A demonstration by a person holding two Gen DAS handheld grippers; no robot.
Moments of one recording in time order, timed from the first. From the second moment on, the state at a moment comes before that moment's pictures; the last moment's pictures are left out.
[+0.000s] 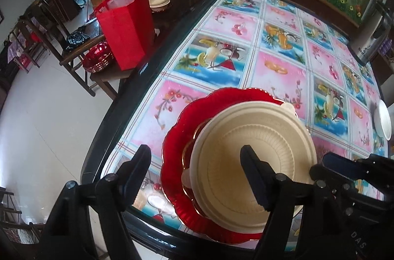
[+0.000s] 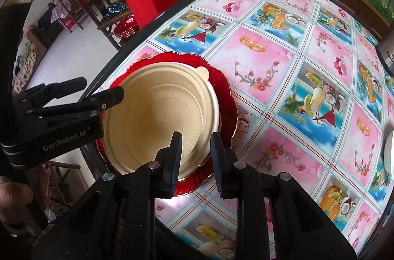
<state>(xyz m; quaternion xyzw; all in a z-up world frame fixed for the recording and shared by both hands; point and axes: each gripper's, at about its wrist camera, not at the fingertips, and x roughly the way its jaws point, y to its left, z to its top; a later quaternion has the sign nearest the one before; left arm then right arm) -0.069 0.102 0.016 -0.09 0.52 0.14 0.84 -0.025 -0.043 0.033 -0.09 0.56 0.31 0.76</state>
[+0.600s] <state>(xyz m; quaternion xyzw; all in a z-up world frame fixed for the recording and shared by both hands) -0.035 0.038 0.041 -0.08 0.50 0.09 0.86 -0.010 -0.098 0.048 -0.05 0.53 0.25 0.80</state>
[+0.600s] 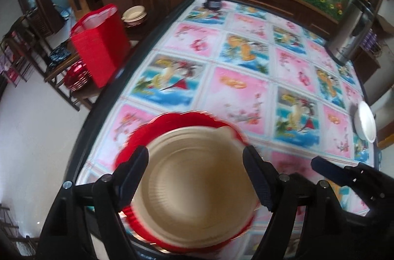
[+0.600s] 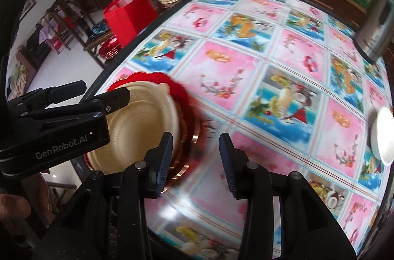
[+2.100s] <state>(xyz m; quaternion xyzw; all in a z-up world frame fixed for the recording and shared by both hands) 0.139 -0.318 -0.006 0.03 0.55 -0.10 0.83 0.102 -0.485 -0.001 0.11 0.55 -0.02 0.83</state>
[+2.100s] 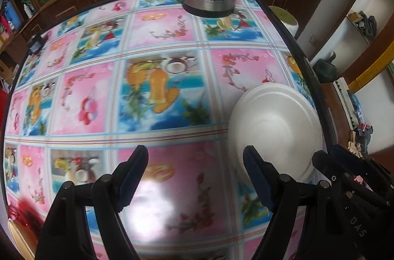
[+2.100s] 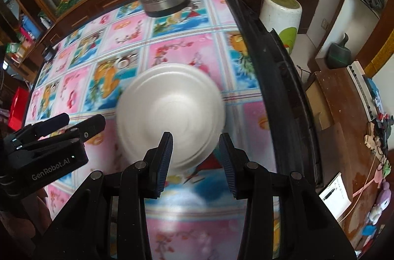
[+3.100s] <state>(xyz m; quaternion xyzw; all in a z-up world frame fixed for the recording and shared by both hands) 0.161 -0.350 -0.045 0.03 0.58 -0.10 0.81 0.132 -0.498 -0.040 0.11 0.58 0.02 0.81</state>
